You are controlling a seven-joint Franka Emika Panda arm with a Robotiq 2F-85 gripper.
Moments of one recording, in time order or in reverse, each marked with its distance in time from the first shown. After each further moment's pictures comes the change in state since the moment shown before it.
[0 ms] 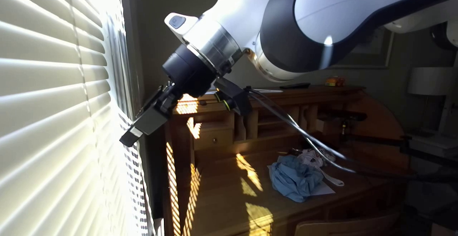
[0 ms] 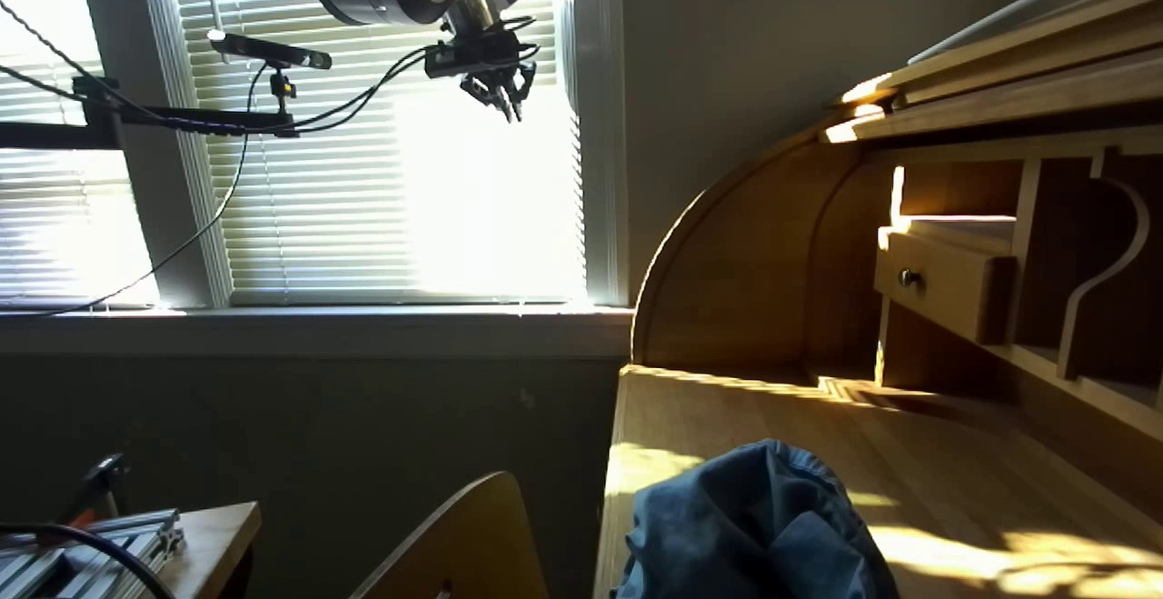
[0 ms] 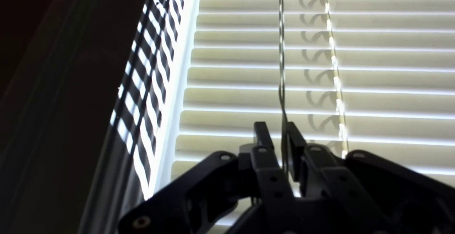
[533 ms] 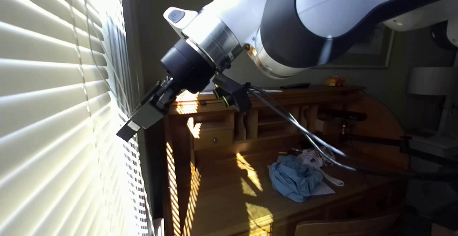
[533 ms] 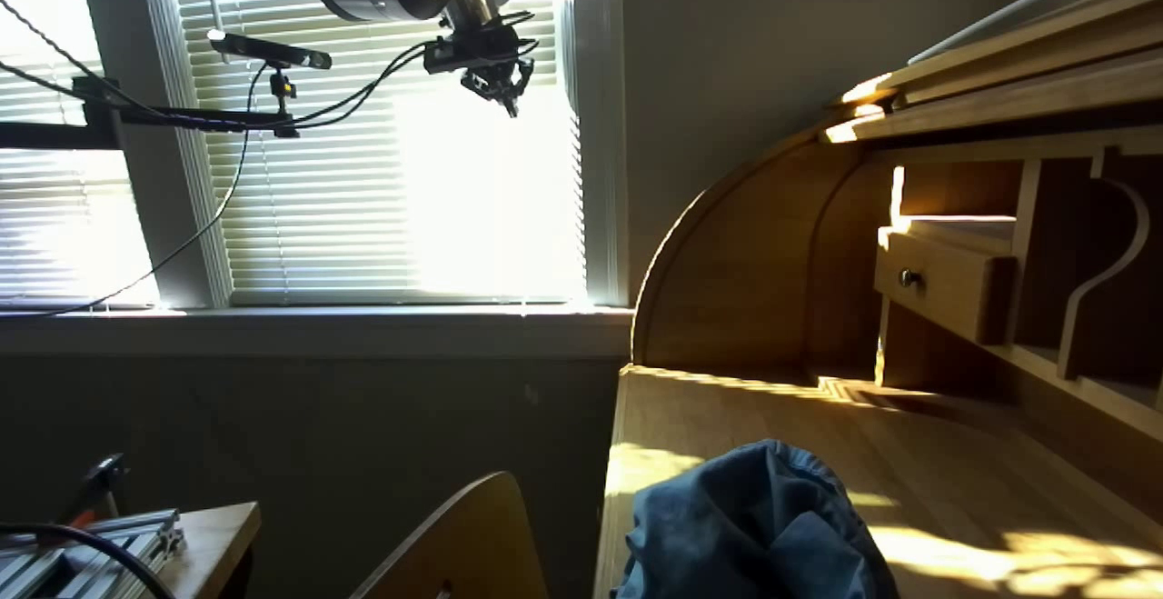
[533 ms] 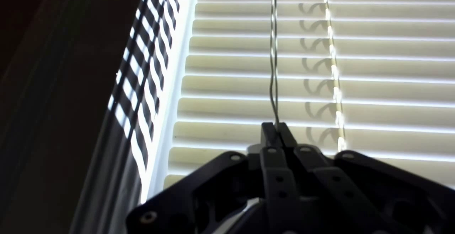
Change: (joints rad) arm -0.003 0.000 0.010 0.014 -0.003 -0.001 0.000
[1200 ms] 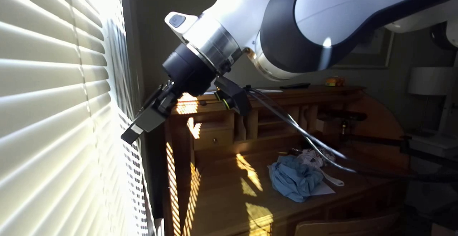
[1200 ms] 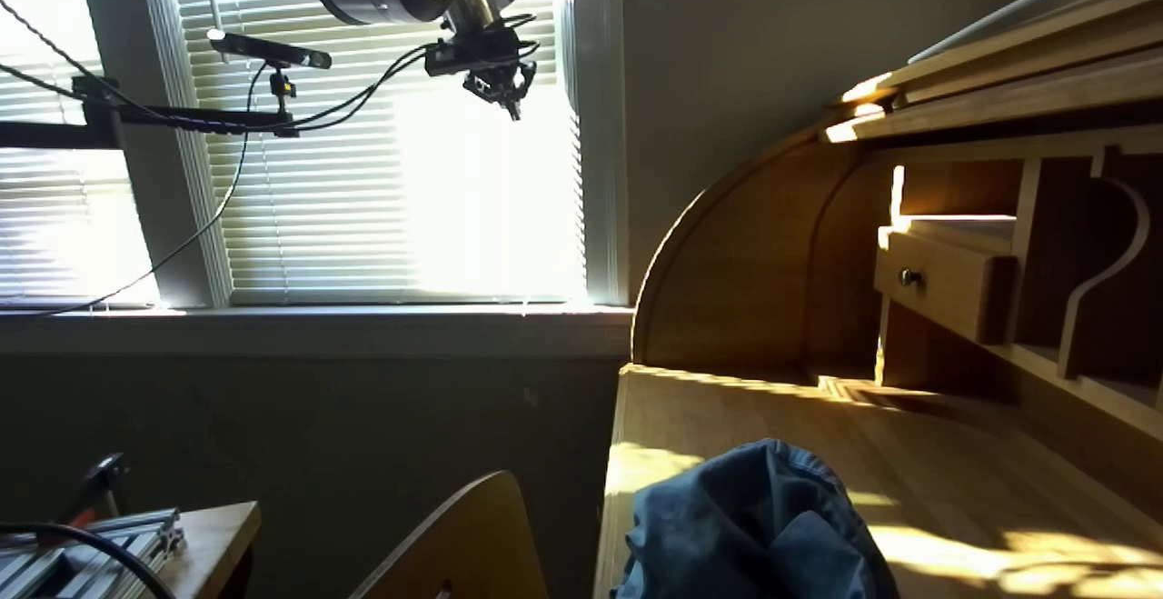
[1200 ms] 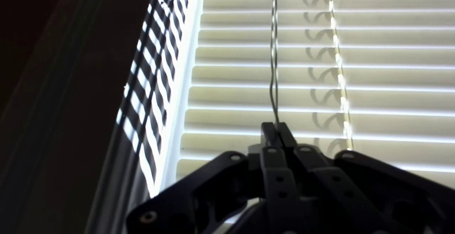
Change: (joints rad) arm -0.001 0.000 -0.008 -0.011 -0.022 0.000 0.030
